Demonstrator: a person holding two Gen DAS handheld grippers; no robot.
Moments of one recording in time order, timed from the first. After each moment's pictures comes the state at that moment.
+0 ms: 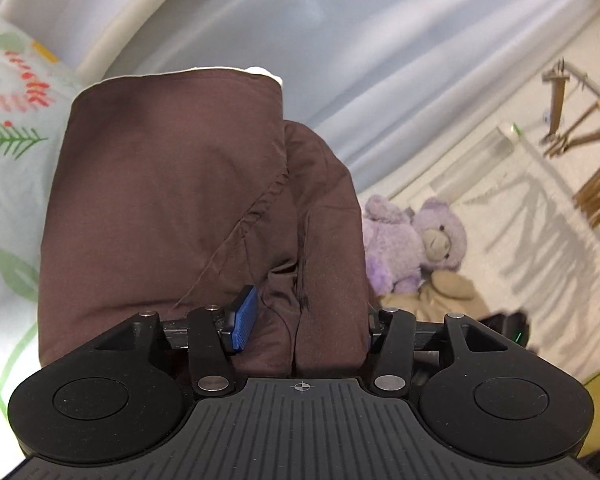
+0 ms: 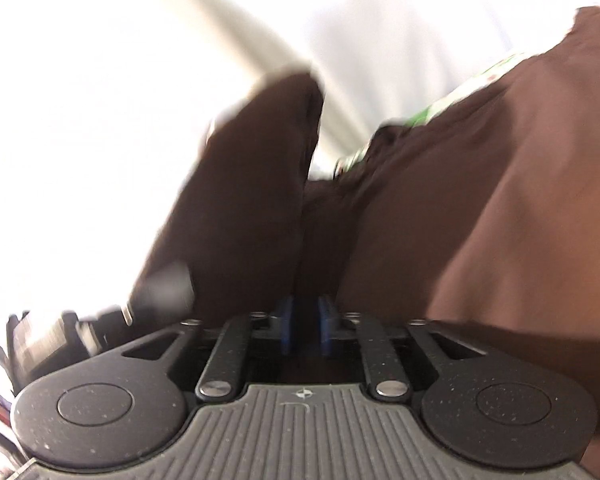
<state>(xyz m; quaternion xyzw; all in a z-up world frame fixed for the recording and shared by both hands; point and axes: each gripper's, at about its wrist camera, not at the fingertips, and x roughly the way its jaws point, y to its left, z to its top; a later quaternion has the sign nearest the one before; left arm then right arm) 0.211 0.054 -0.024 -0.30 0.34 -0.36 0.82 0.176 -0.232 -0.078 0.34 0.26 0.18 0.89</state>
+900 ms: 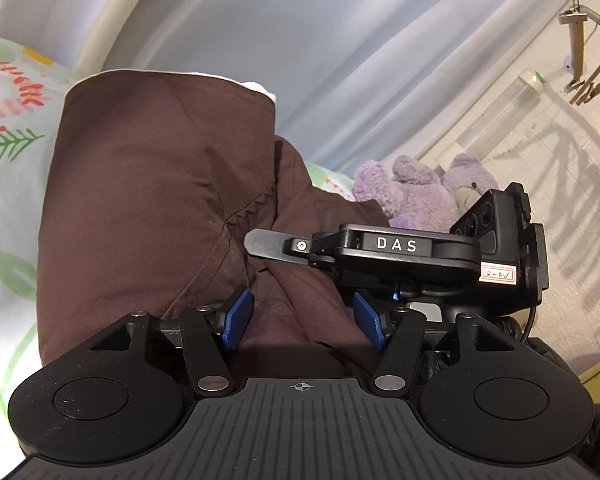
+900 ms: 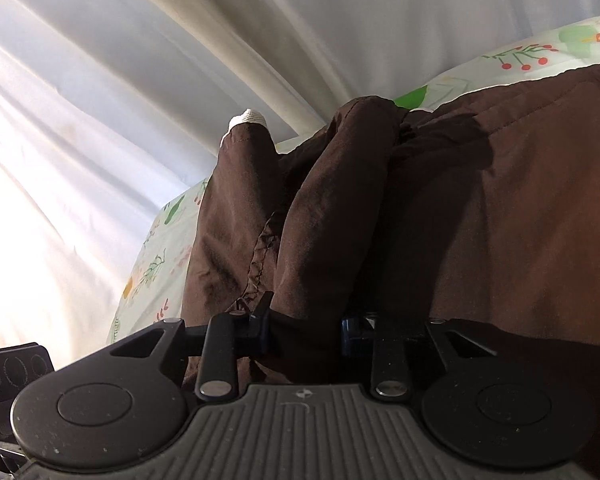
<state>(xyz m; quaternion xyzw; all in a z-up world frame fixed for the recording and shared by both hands) 0.220 0.021 -0.021 -0.24 0.38 -0.34 0.83 0.236 -0.211 -0.063 0.24 0.38 0.16 0.88</state>
